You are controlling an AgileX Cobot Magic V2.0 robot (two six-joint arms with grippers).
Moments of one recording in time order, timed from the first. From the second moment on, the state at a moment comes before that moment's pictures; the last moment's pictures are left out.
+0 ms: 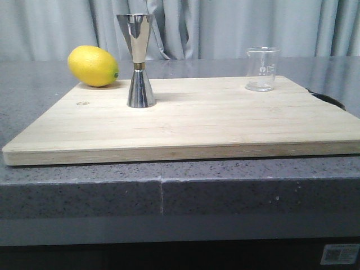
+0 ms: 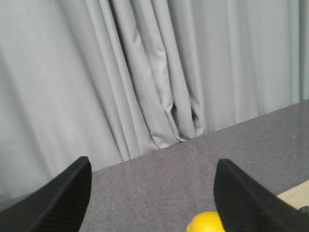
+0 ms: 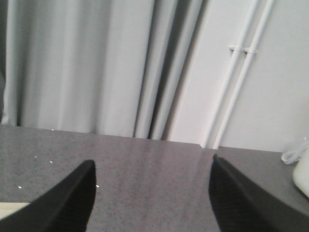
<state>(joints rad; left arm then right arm) 0.11 0.90 -0.98 -1.29 0.50 1.43 0.05 0.65 -0.79 -0.93 0.32 0.65</state>
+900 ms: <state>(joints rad) 0.11 0.63 -0.50 -1.43 0.28 1.44 0.05 0.37 -0.51 -0.93 0.19 0.65</state>
